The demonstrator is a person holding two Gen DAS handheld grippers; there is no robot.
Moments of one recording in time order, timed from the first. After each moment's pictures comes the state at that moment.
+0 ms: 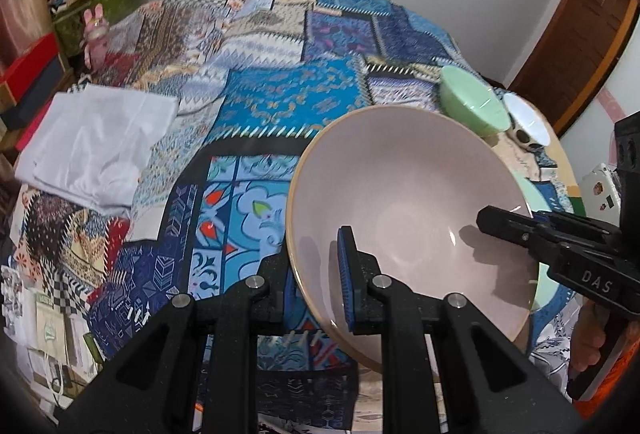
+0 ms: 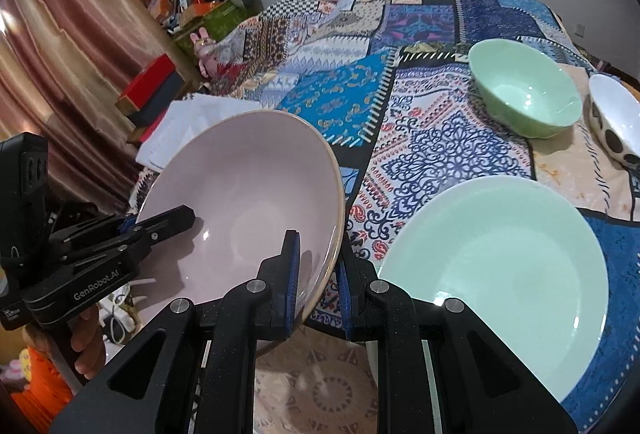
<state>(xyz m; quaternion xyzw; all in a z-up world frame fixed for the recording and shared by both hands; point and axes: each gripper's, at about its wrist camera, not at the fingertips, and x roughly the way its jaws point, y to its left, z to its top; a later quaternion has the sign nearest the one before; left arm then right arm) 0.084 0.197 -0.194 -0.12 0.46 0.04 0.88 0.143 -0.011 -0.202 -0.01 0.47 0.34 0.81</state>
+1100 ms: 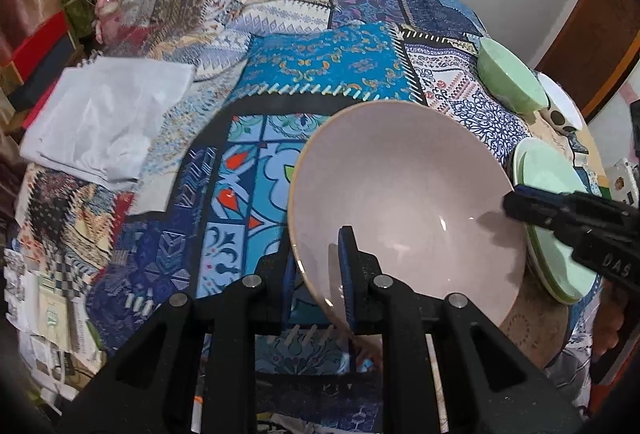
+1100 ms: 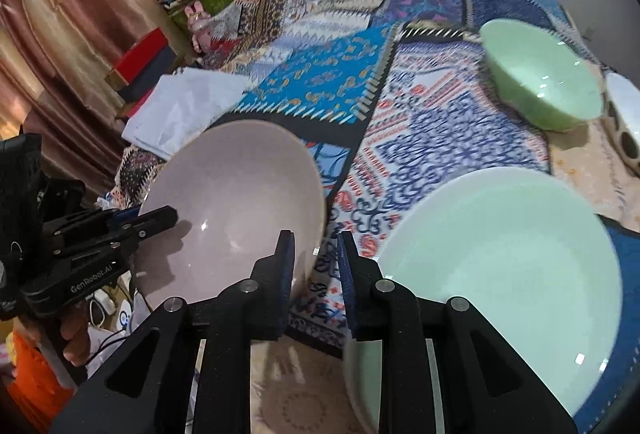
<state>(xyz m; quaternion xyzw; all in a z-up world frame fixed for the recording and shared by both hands) 0.084 0.211 -0.229 -0.11 0.49 0.07 0.86 0.151 -0.009 -0.218 -0.04 0.48 0.34 0.81</state>
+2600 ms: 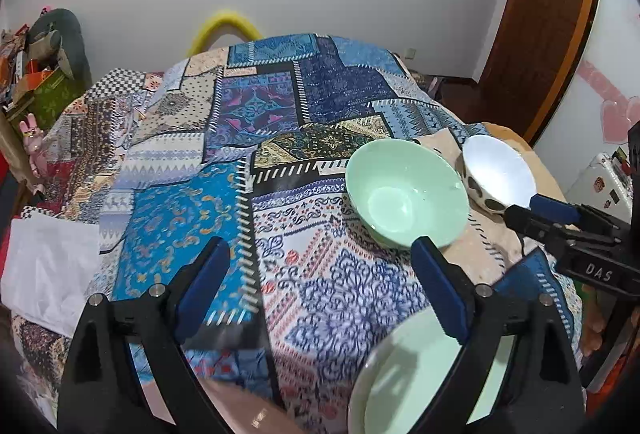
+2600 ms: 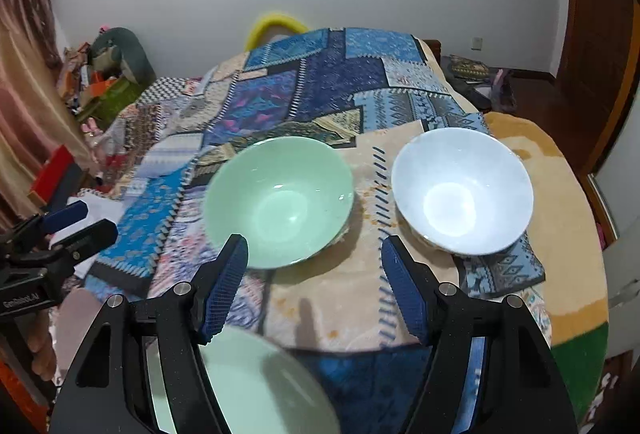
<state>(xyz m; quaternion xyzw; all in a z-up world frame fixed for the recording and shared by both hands) 0.267 0.075 -0.153 -0.03 0.41 -0.02 0.91 0.268 -0.158 -0.170 0.02 0.41 0.18 0.89</state>
